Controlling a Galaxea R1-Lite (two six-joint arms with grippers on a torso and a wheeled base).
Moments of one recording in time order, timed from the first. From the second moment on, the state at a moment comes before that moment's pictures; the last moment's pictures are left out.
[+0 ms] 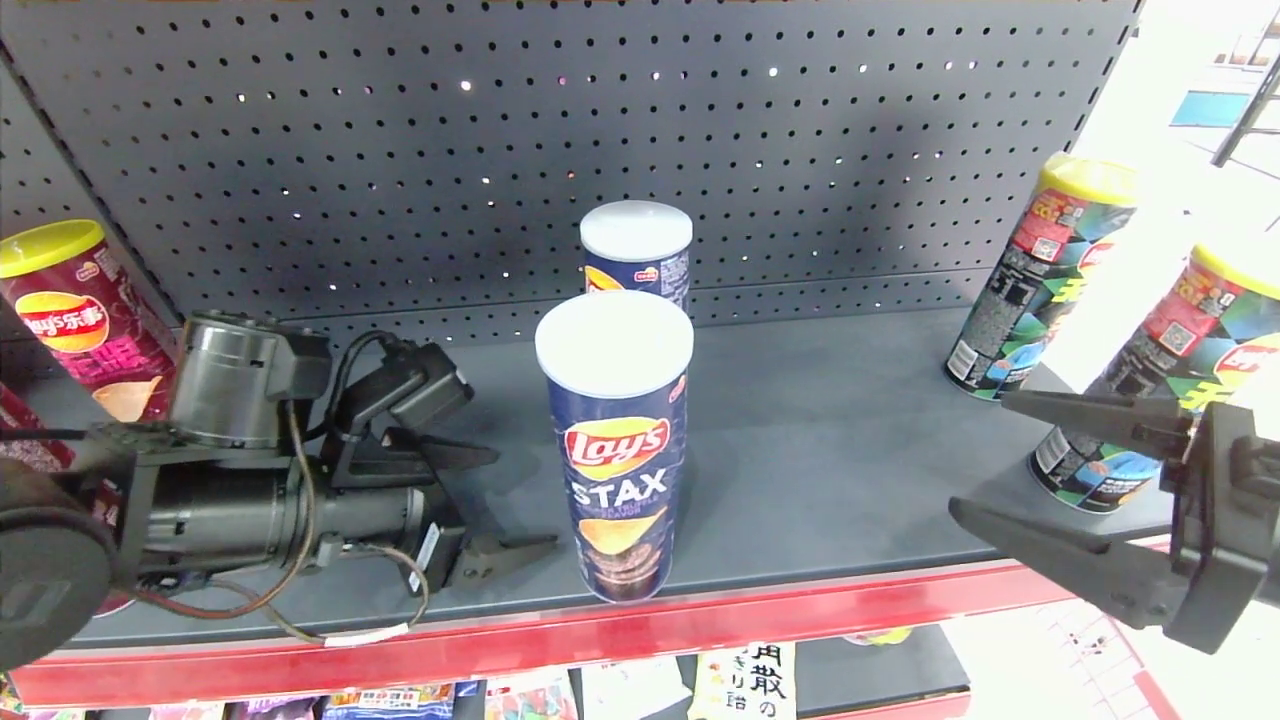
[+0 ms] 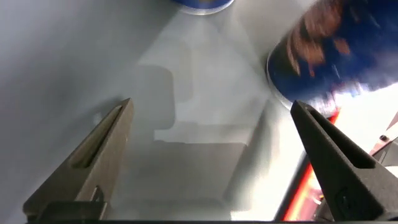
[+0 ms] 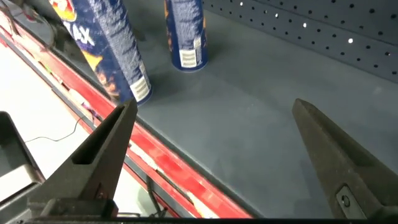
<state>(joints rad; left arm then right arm) -0.43 1.55 -0.70 -0.26 -0.39 0.27 0.52 1.09 -0.54 -0.38 0.25 -0.13</state>
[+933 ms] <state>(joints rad) -0.22 0.41 -0.42 0.46 0.05 -0.02 0.13 0.27 -0.50 0.52 -0.06 -0.09</state>
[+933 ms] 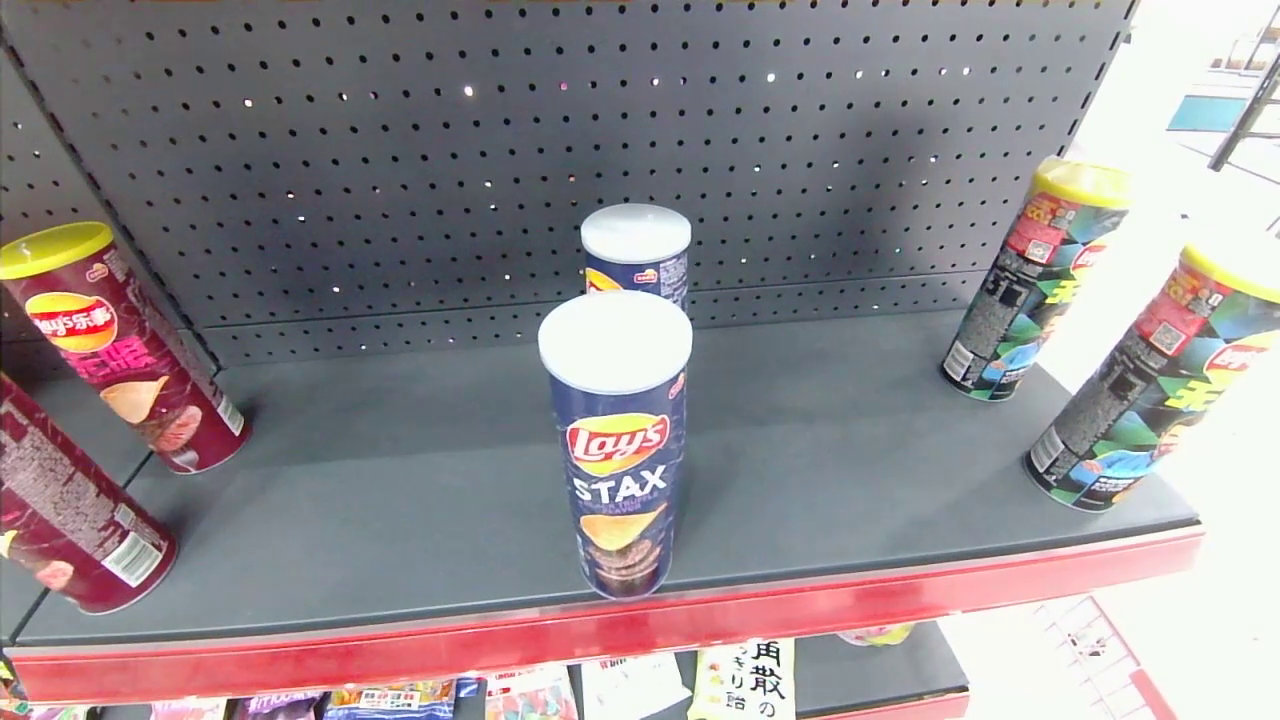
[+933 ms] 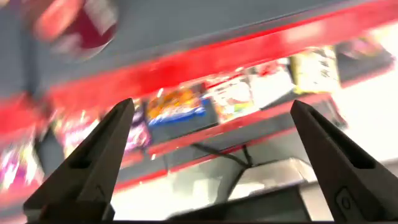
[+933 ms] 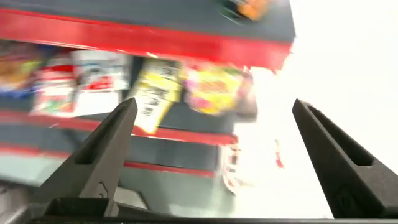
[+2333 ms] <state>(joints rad) 0.00 0.00 0.00 0.00 0.04 -0.02 0.00 0.00 0.00 0.00 0.01 -0.01</state>
